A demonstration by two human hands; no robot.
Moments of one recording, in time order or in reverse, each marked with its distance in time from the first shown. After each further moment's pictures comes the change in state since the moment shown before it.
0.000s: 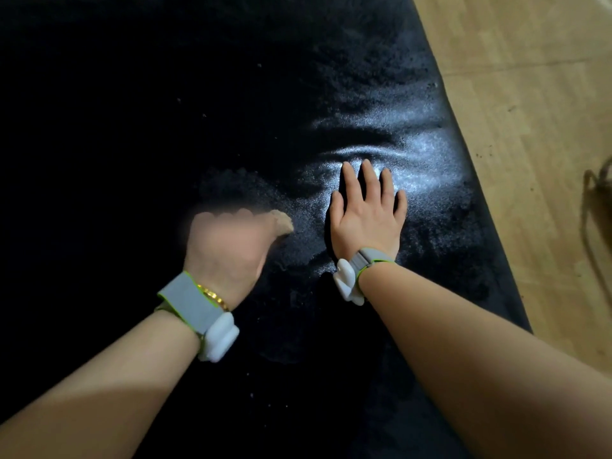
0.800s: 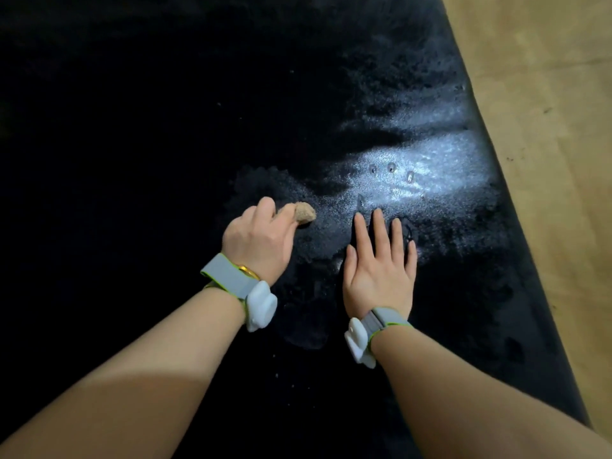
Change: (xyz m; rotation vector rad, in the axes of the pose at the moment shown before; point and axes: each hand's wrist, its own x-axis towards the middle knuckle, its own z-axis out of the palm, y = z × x) left_hand 0.004 0.004 -0.005 -0.197 -0.090 -0.196; right_hand -0.084 0.006 0.008 -0.004 0.018 -0.070
